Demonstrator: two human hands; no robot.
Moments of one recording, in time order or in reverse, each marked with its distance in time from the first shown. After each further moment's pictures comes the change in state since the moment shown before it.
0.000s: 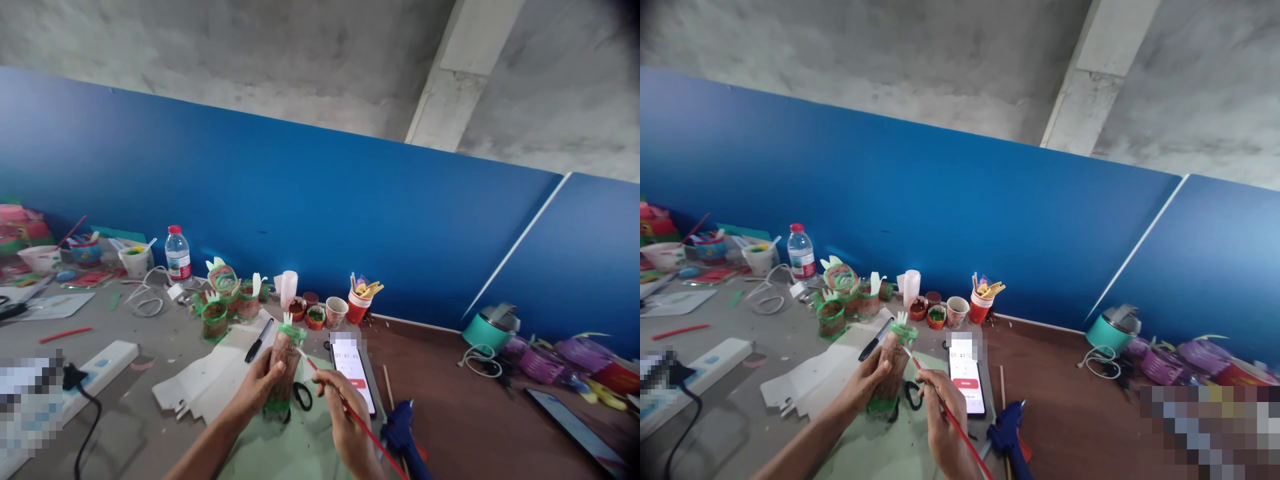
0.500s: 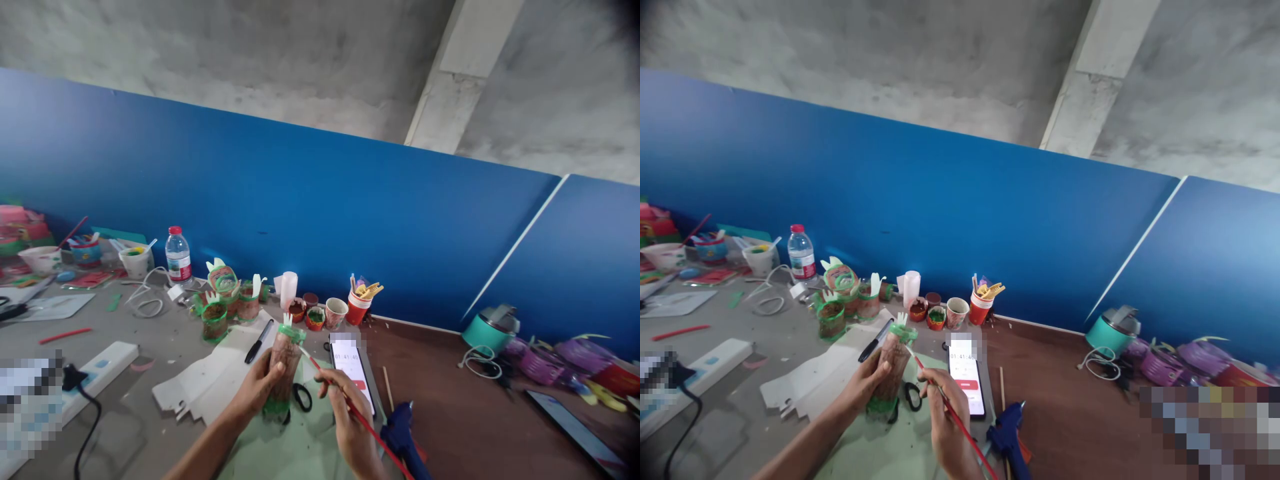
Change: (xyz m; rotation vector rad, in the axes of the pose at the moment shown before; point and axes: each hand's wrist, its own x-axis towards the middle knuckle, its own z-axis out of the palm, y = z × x) left_hand 0.002 -0.009 -0.003 -0.007 -0.015 0.002; right_hand 0.002 0.000 -0.002 -0.015 -0.003 0.015
